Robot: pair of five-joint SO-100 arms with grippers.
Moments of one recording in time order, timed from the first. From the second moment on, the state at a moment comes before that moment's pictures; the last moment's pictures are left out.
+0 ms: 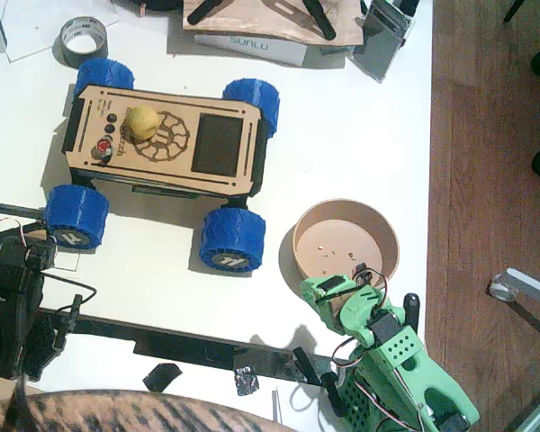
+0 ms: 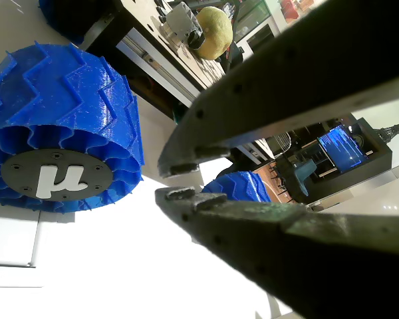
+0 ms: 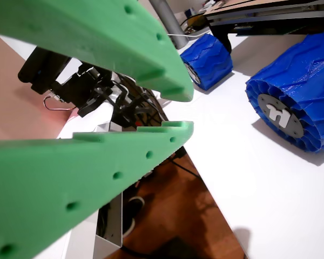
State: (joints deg) arm 0 -0.9 188.5 179.0 67.5 -33.5; arm 1 -30.5 186.0 173.2 57.9 10.1
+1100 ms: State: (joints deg) arm 0 -0.8 188.5 175.0 70.8 -33.5; arm 1 -29.9 186.0 173.2 57.7 10.1
